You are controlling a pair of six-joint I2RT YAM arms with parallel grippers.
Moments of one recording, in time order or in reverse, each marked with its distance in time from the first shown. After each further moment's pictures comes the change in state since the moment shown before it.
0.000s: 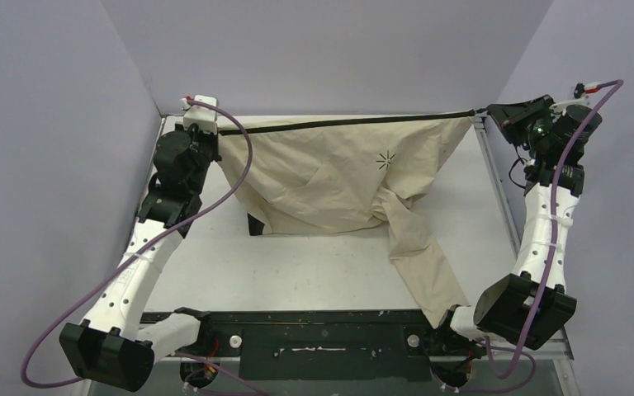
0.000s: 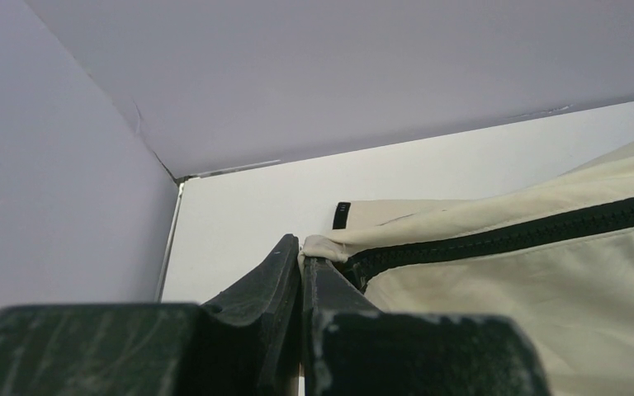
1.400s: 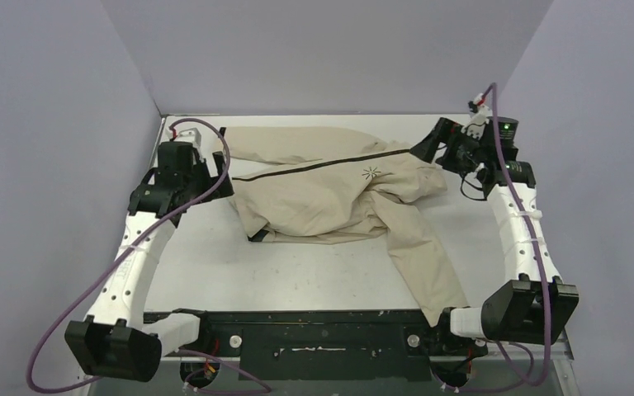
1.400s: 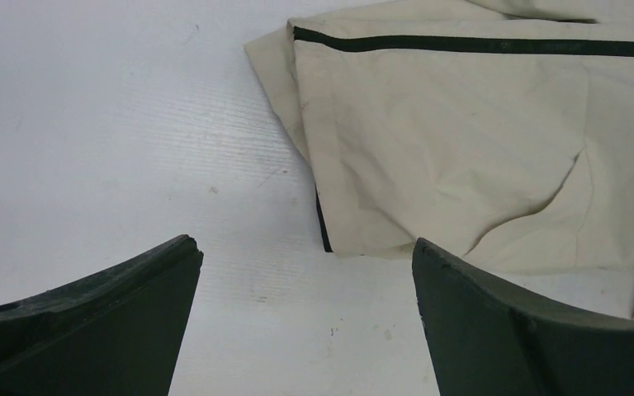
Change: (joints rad) left arm 0.124 0.087 0.058 -0.710 0.139 -0.488; right arm 0.284 -0.008 -0.118 -0.279 0.026 -0.451
